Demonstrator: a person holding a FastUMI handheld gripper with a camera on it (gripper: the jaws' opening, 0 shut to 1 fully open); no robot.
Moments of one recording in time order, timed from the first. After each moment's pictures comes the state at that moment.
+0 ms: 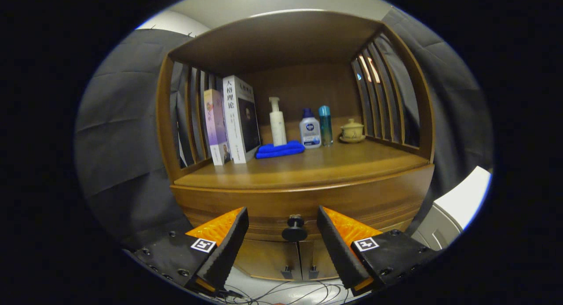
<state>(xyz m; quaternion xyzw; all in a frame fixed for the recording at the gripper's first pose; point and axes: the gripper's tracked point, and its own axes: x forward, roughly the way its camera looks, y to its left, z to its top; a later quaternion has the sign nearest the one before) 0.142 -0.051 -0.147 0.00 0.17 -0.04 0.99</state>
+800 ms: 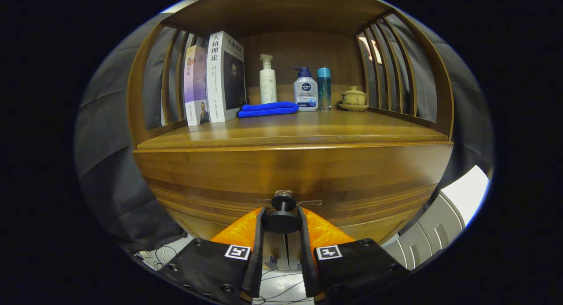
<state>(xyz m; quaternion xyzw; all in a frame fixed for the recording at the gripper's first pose) 0.167 -0.073 -0.210 -0.05 0.24 -0.07 0.97</state>
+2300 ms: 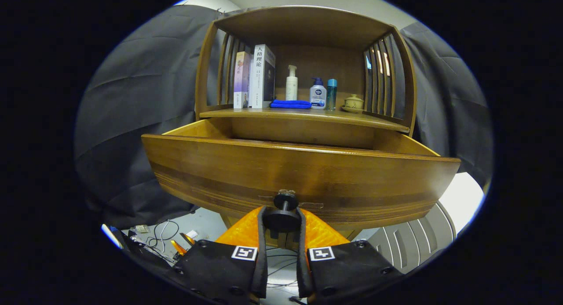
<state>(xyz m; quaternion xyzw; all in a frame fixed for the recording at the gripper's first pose) 0.023 -0.045 -0.205 -0.09 0.25 -0.02 0.96</state>
